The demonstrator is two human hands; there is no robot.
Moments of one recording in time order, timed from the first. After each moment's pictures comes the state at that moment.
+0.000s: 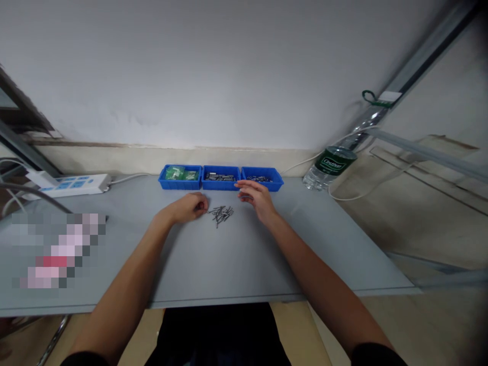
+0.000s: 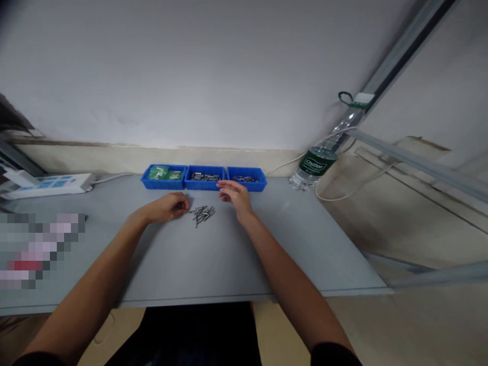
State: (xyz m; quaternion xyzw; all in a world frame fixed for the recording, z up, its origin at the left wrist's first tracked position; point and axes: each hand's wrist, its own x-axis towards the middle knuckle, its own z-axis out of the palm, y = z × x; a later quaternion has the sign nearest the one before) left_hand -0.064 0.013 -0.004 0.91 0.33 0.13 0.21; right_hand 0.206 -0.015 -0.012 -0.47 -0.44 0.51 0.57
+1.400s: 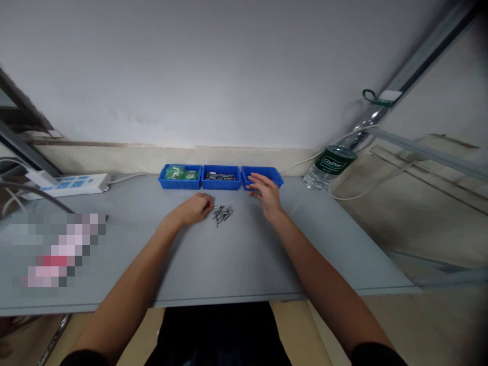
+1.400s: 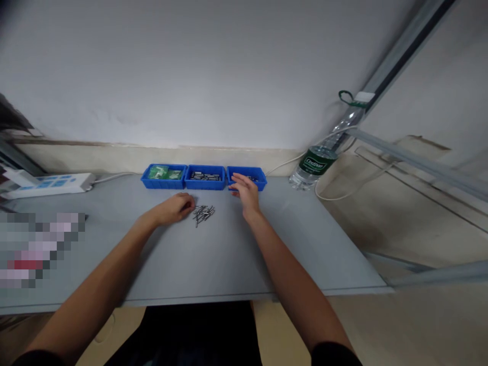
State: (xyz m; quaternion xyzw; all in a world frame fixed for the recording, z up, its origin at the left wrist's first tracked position) left_hand -0.046 0.010 -0.018 0.91 0.34 0.18 0.17; right_hand 0.225 -0.006 -0.014 -0.52 -0.40 0.43 0.62
